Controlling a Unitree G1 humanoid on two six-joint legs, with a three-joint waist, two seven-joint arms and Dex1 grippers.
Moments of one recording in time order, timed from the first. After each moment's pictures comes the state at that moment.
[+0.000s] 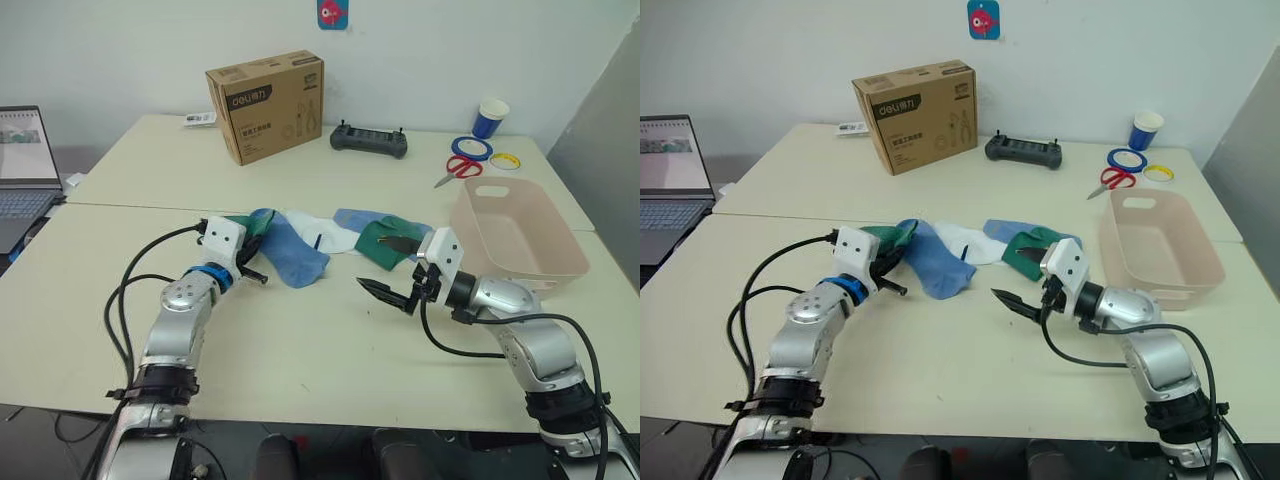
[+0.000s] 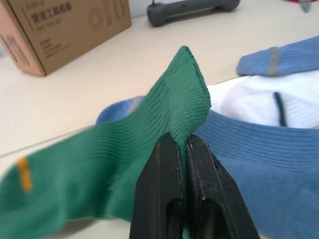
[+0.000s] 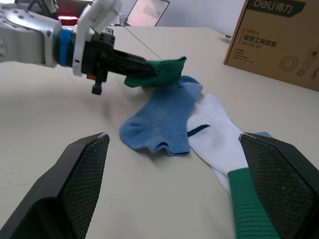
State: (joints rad) left arm -0.35 0.48 0.10 0.07 -0.18 0.23 -0.53; right arm -0.34 -0.46 0.14 -0.26 0.30 0.34 0.77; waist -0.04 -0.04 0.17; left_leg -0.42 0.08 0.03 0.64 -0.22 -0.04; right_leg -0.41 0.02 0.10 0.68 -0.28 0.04
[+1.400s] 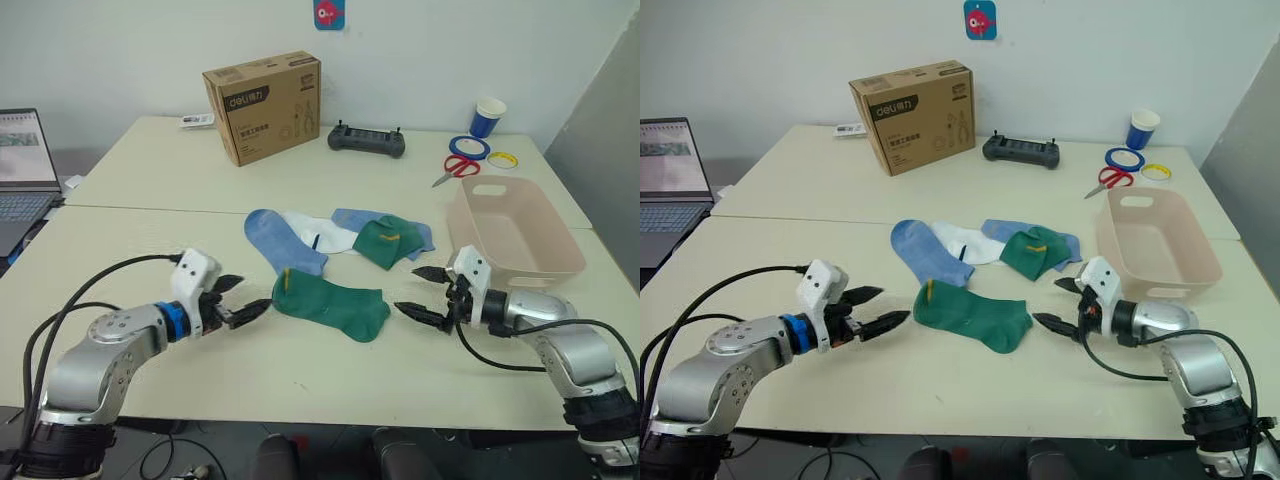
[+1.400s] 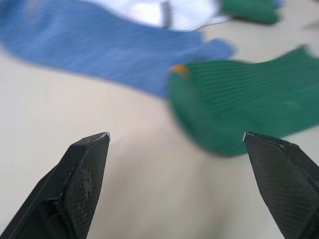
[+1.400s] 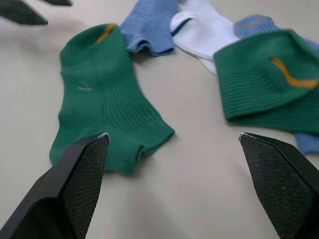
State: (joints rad) left arm -0.12 0.69 0.16 -0.14 -0.45 0.59 -0.72; right arm -0.28 -0.56 0.06 -0.22 0.40 0.65 0.79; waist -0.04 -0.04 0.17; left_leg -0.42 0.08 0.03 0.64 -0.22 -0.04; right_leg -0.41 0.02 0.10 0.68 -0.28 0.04
